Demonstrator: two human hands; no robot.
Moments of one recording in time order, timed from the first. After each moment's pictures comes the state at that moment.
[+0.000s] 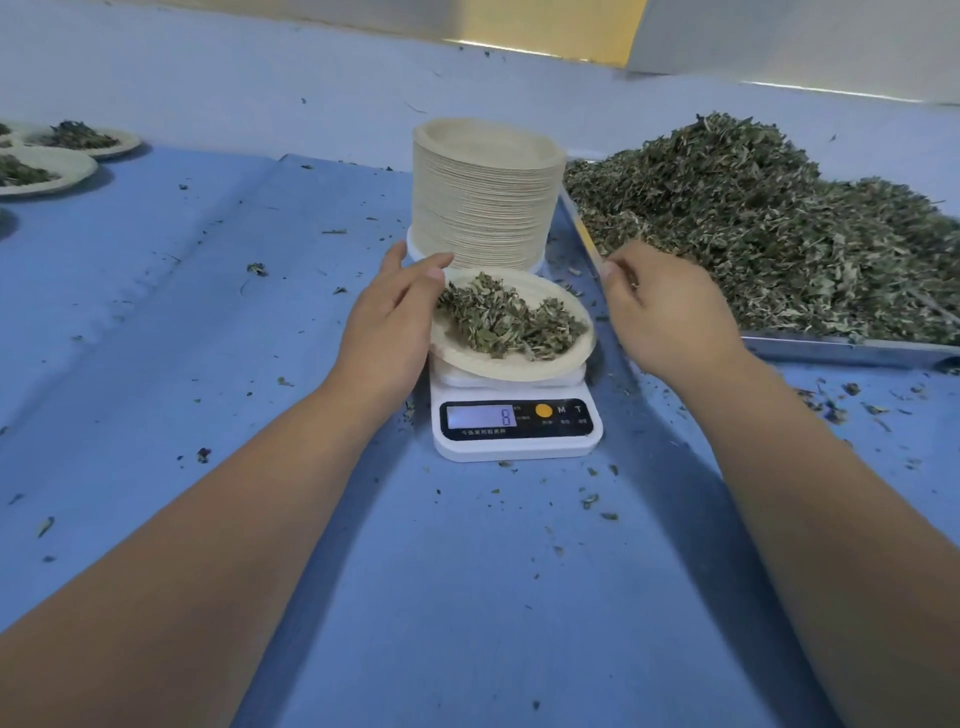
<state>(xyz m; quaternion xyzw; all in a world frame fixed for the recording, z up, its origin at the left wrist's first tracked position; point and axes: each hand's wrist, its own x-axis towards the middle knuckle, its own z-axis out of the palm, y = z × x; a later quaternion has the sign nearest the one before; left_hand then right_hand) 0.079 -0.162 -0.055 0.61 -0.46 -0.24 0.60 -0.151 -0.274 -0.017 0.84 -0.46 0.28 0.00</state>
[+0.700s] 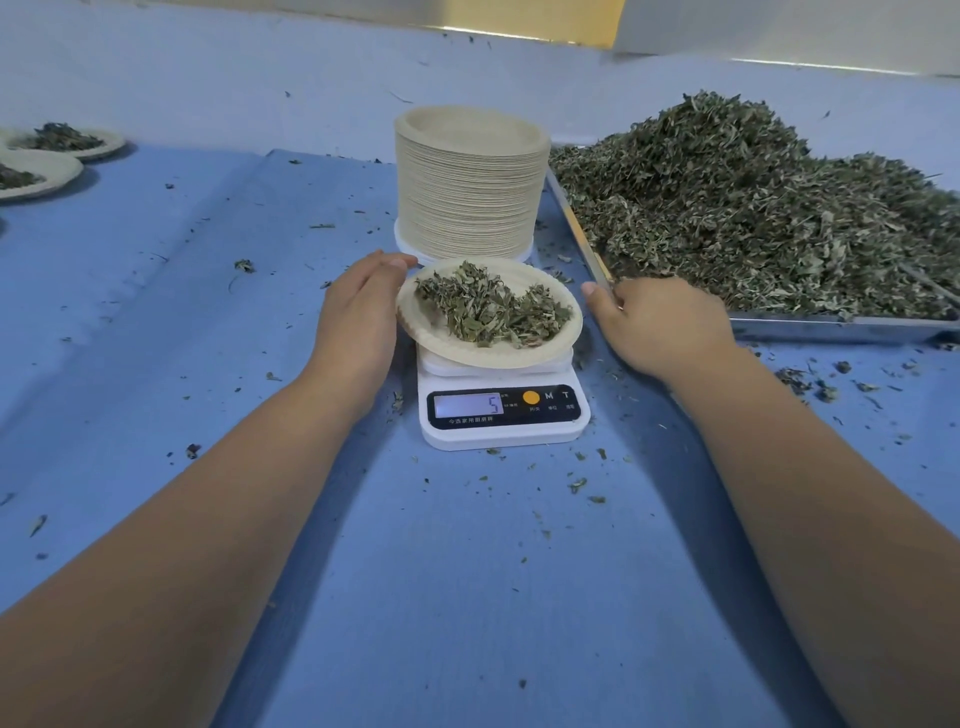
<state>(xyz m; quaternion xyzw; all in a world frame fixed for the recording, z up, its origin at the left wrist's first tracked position) 0.082 -0.164 -0.053 0.60 -0.36 -0.28 0.65 -0.164 -0.296 -0.043 0.82 -0.56 0.12 0.09</state>
